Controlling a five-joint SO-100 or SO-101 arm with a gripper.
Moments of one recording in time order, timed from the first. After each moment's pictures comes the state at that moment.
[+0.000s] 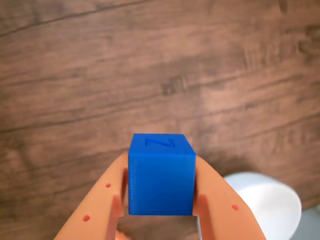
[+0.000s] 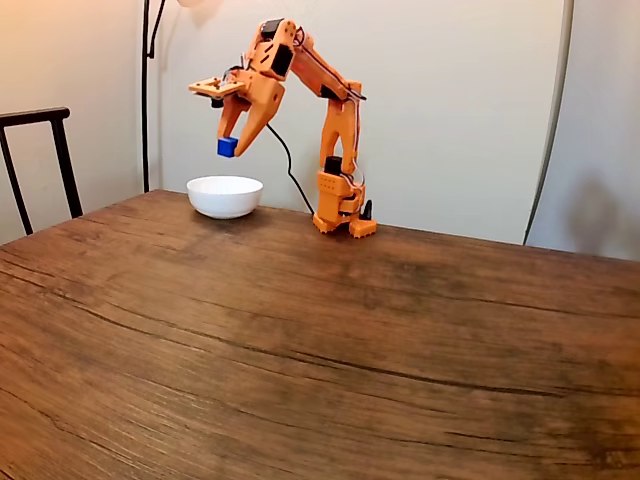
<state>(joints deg) 33.8 95.5 65.4 95.7 113.2</state>
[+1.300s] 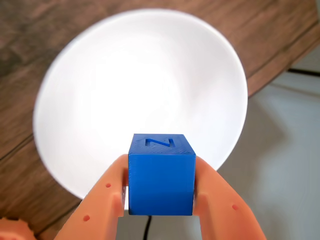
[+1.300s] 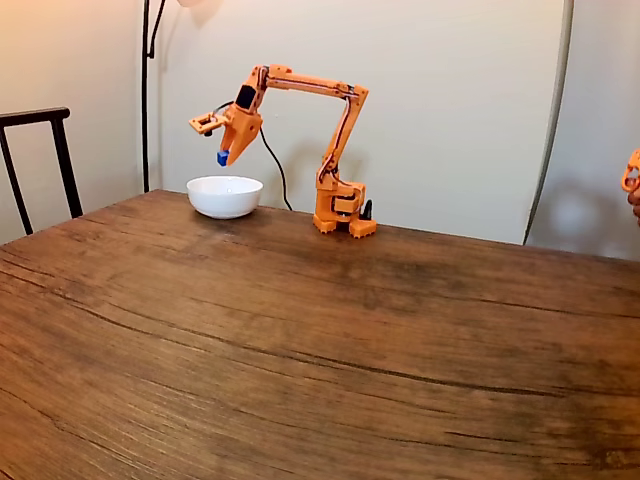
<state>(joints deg) 87.2 110.7 106.1 69.9 143.9</state>
